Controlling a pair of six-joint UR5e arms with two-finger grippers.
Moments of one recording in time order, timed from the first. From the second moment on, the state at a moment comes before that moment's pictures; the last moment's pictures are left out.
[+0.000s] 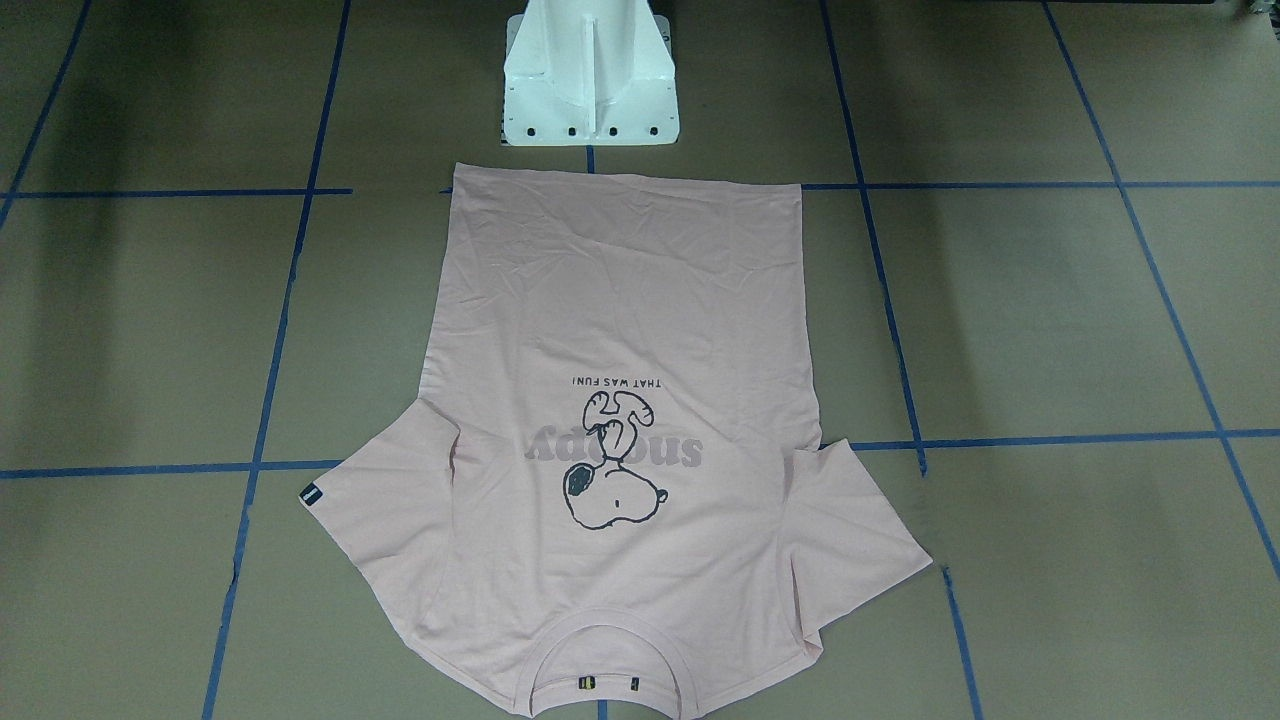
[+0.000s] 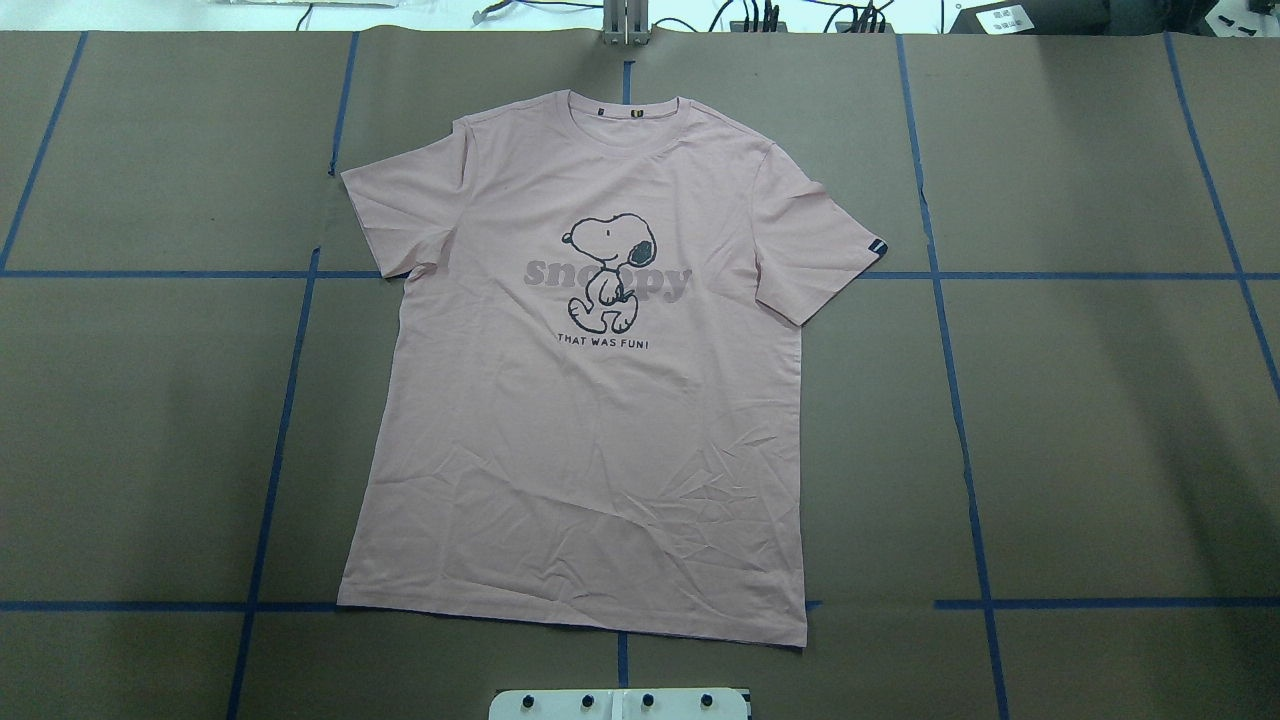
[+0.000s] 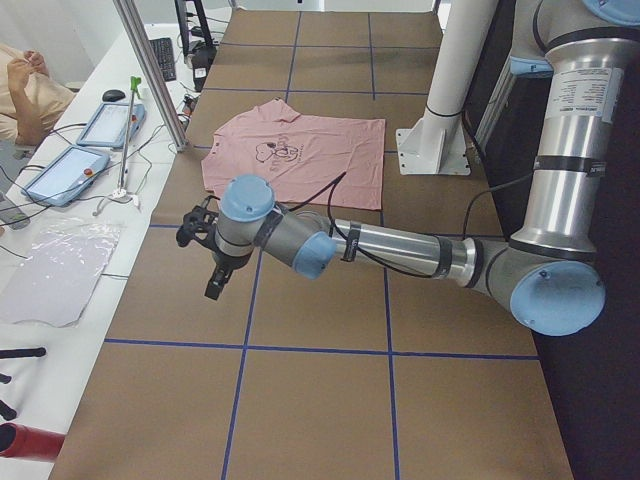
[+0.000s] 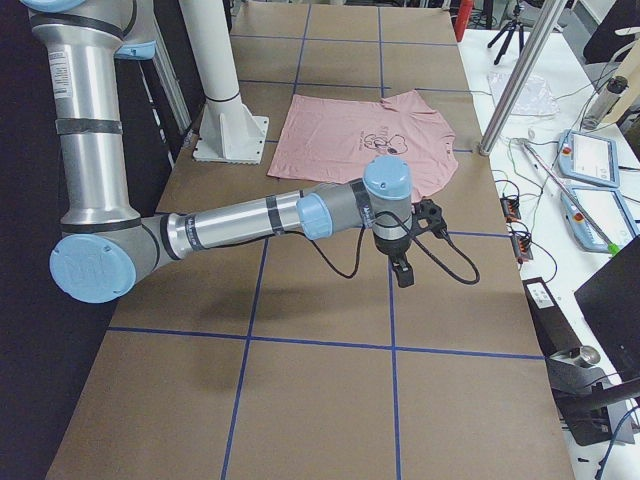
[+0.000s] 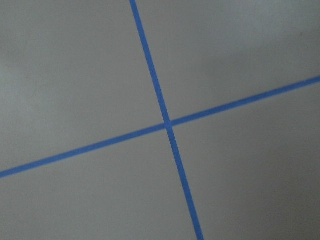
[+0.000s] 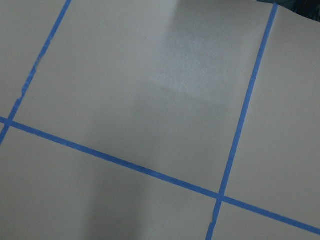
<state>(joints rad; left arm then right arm) -1.57 -1.71 -1.61 -2.02 -2.35 -0.16 1.50 -1.50 1.76 -1.45 2.32 -0.02</state>
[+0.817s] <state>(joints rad) -1.32 -1.86 -1.50 -2.46 -2.35 -0.28 1.27 -1.32 1.74 -1.30 2.30 0.53</state>
